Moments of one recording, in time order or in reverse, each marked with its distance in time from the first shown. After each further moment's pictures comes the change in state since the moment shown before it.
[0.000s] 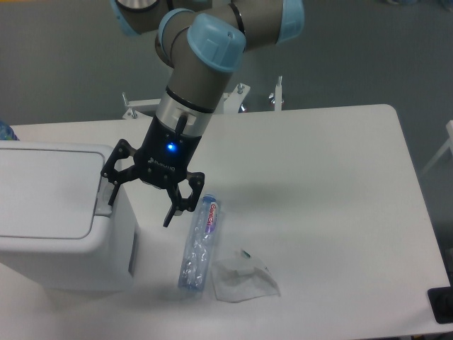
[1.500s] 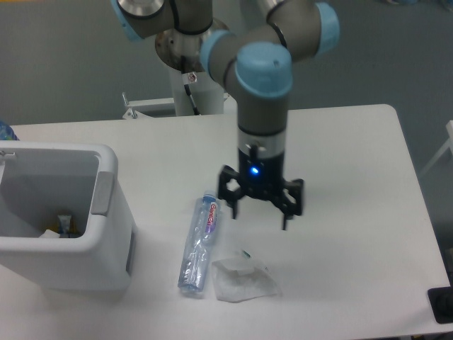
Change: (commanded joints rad) arm 0.222 -0.179 0.093 -0.011 0.581 0.495
